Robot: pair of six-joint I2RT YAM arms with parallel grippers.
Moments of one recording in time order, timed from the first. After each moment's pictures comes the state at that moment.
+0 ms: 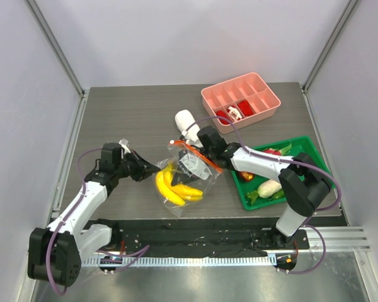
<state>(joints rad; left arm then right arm) -0.18 1.01 0.54 -0.23 0.53 -1.05 0.76 1.67 1.04 -0.08 -0.91 0.72</state>
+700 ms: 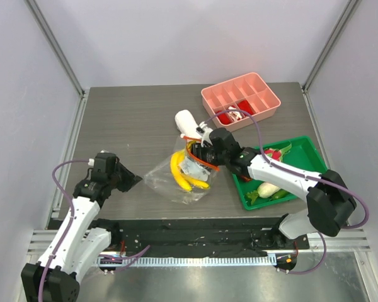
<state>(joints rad) -0.19 0.76 0.58 -0.65 0.12 -1.05 0.76 1.43 0.94 -0.12 -0.41 0.64</state>
